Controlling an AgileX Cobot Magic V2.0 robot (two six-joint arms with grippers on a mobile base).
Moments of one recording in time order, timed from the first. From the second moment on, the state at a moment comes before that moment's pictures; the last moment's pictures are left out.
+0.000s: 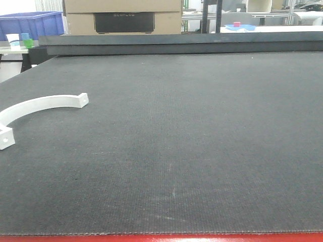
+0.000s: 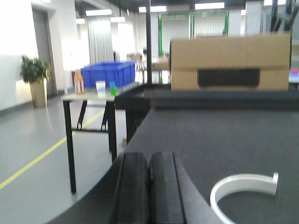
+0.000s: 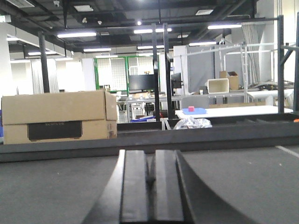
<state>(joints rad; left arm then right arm) 0.18 0.00 0.00 0.00 -0.10 0.04 -0.27 0.00 -0.23 0.15 0.03 -0.04</state>
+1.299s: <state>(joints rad) 0.18 1.09 -0.82 -0.09 0.33 0.02 -0.27 0.82 -0.85 0.11 0.49 -0.04</state>
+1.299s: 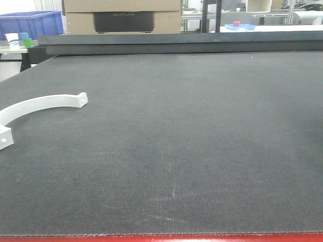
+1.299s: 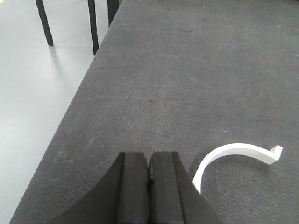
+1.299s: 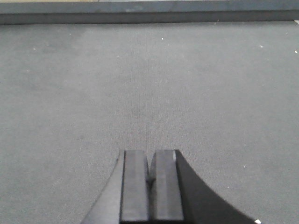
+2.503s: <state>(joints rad) 0.18 1.40 -1.00 -0.09 0.40 0.02 -0.27 1.36 -0.86 0.02 0.58 -0.04</state>
